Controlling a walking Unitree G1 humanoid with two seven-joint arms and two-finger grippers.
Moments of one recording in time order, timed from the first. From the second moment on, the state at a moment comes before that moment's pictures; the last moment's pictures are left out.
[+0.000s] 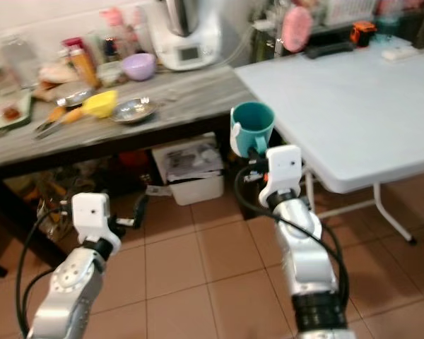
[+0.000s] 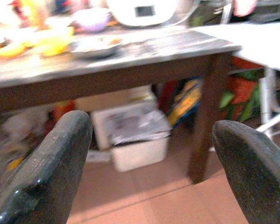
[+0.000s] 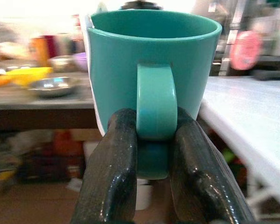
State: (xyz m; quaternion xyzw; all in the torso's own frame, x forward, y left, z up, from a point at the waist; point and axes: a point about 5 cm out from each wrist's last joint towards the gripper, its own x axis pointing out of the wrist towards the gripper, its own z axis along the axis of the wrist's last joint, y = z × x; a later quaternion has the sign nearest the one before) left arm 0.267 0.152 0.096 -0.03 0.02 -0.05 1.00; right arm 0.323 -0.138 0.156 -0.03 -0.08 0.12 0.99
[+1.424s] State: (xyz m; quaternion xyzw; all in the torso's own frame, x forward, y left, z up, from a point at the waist) left arm 0.268 0.144 0.099 -0.08 0.01 -0.07 0.99; right arm 0.323 -0.149 0.159 -0.04 -0.08 0.11 0.99
